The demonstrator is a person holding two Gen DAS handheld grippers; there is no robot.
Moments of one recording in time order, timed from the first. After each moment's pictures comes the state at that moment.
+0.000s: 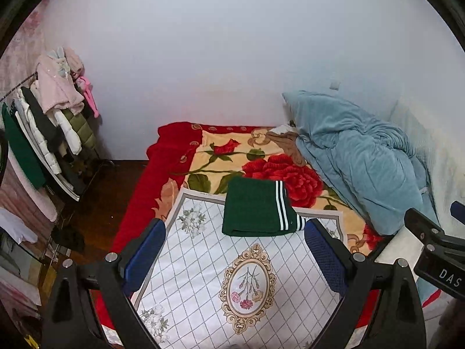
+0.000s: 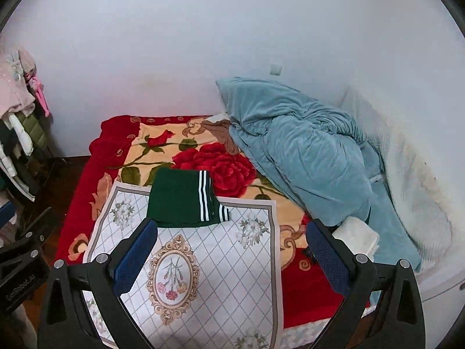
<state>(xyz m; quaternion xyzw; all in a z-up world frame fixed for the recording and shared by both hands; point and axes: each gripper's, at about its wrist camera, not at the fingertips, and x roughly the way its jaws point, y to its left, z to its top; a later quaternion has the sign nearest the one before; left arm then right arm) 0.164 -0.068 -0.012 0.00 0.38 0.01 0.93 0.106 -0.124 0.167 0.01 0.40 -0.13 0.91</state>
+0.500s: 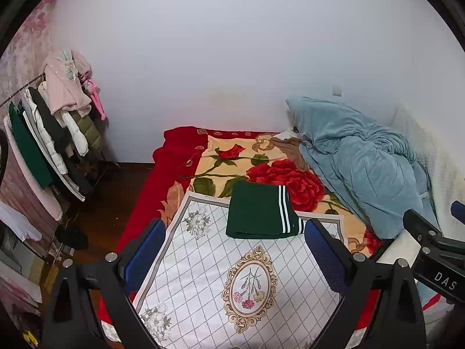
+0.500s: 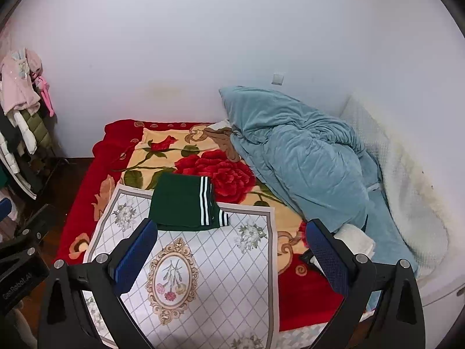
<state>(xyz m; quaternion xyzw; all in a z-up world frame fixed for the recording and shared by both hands) 0.141 -0.066 0.002 -0.01 0.37 0.02 0.93 0.090 -0.118 0.183 -0.01 0.39 -0.12 0.91</state>
